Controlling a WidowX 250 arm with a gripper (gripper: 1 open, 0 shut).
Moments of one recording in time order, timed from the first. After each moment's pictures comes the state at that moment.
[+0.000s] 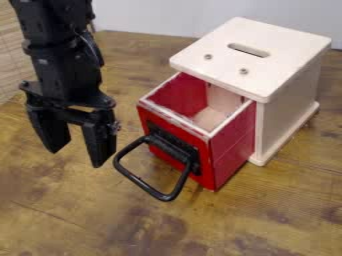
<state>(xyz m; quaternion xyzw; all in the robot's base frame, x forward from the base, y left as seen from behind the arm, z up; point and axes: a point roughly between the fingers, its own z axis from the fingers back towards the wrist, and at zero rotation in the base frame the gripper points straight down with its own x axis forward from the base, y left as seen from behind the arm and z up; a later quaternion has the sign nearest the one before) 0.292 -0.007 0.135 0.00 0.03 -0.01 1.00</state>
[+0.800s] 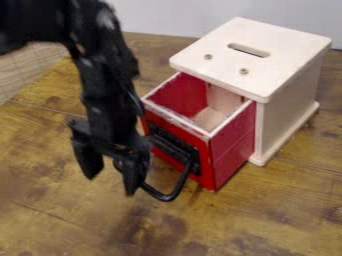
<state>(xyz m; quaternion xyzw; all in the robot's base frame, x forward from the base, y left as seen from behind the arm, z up) 0.314 -0.017 0.067 0.03 0.05 -0.02 1.00</state>
